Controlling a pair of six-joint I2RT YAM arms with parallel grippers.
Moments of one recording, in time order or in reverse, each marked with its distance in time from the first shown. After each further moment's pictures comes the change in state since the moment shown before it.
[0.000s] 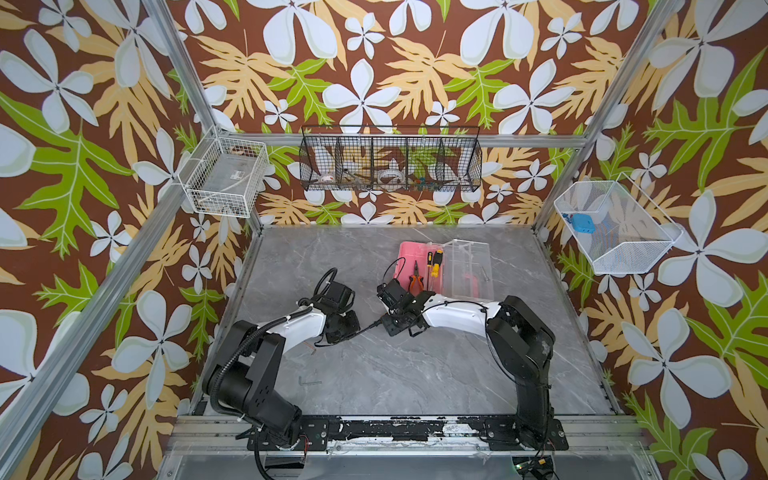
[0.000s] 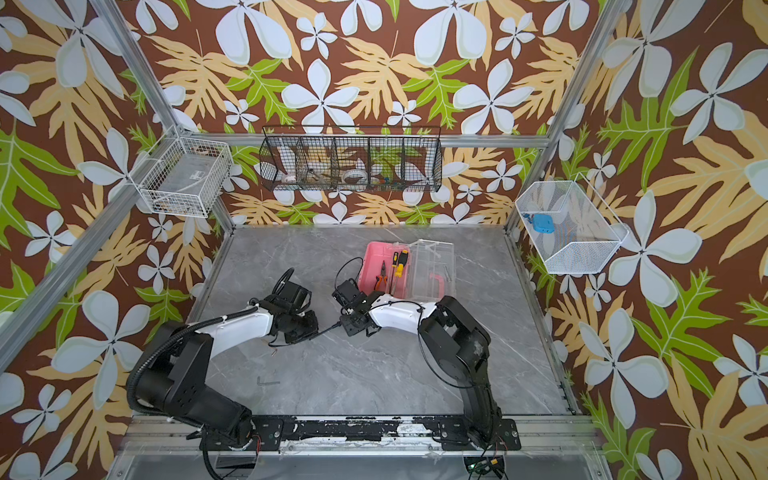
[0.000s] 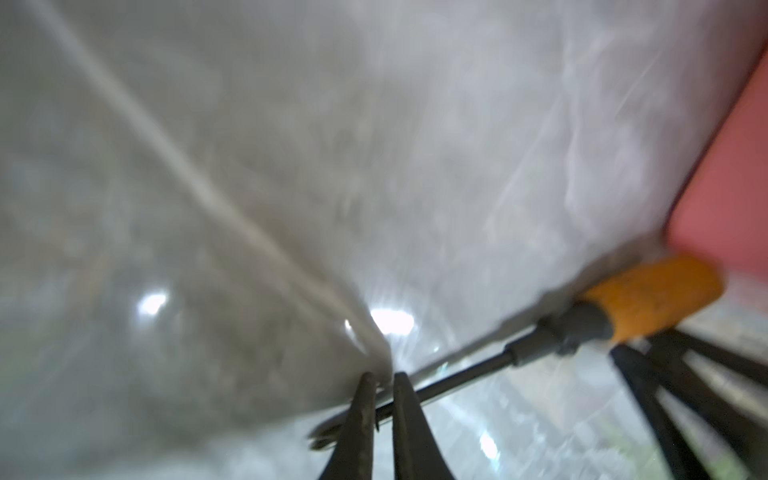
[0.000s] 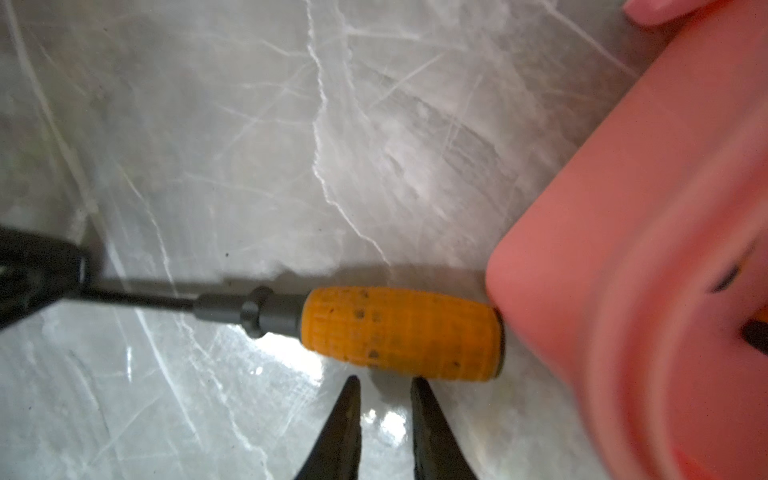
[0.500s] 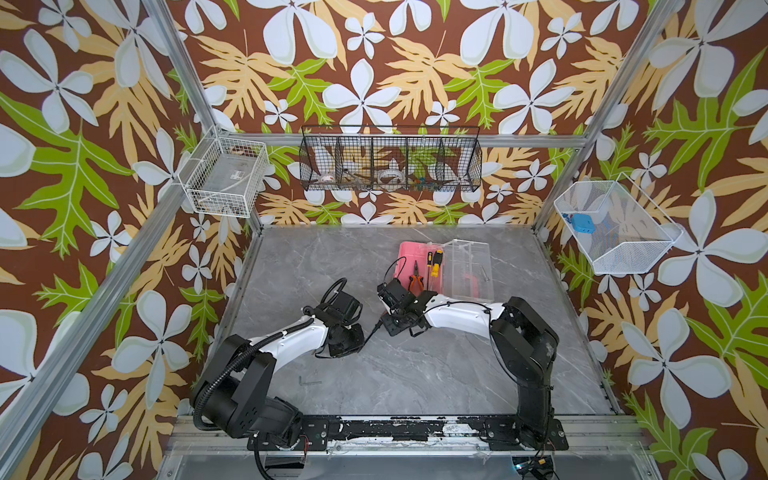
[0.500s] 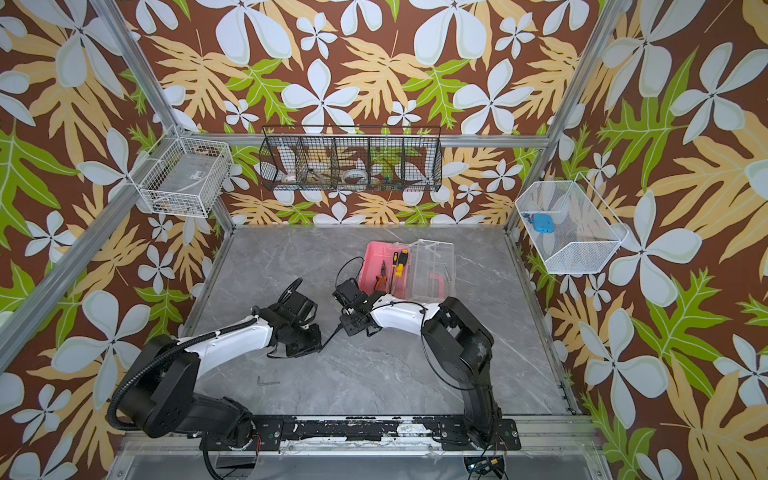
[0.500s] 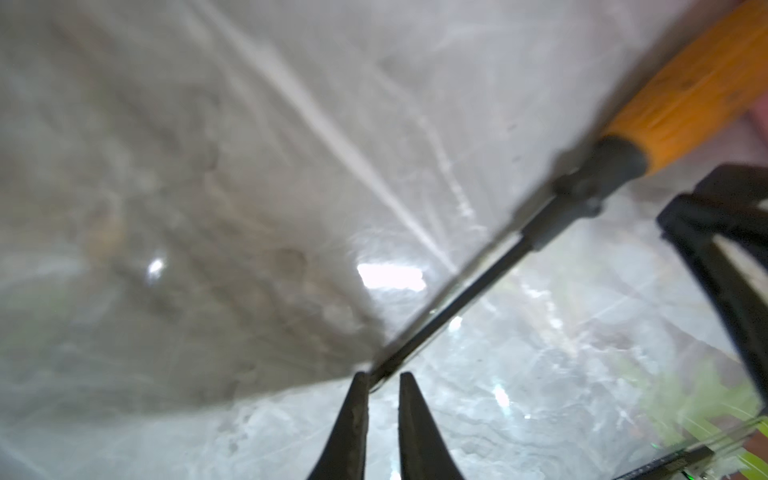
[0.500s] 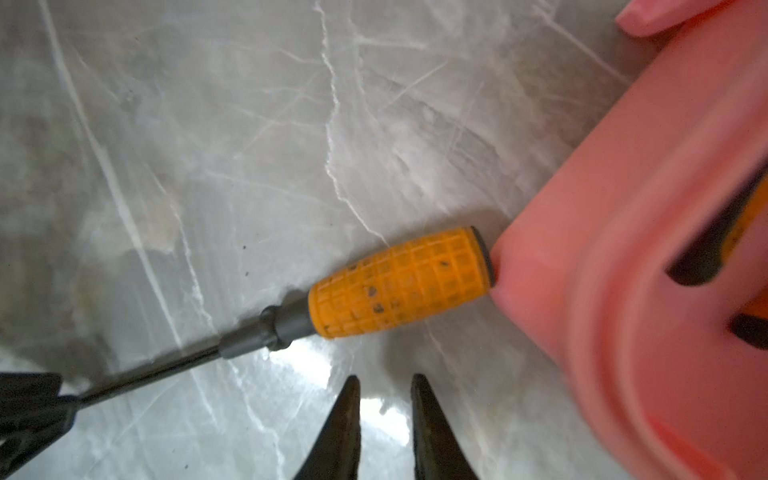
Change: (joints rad) left arm -0.092 -0.083 -0.017 -0.076 0.040 -0.023; right arm -0.001 -0.070 -0.043 0.004 -0.014 0.004
